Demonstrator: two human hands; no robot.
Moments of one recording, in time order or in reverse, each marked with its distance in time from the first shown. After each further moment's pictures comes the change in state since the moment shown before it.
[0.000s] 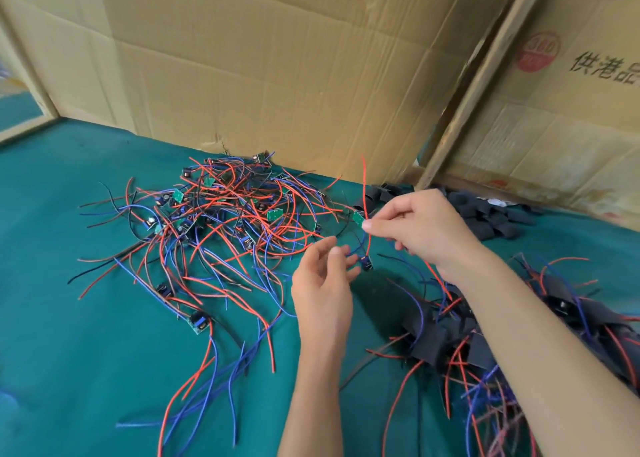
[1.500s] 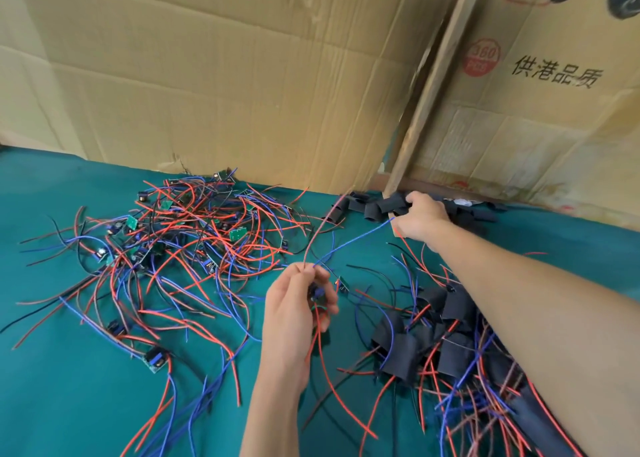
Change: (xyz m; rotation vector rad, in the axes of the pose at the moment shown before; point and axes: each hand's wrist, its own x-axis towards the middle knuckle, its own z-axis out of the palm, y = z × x) left_hand 0.000 0.008 -0.007 -0.032 -0.282 -0.113; right_hand 0.095 0.082 -0.043 -0.473 0.147 0.371
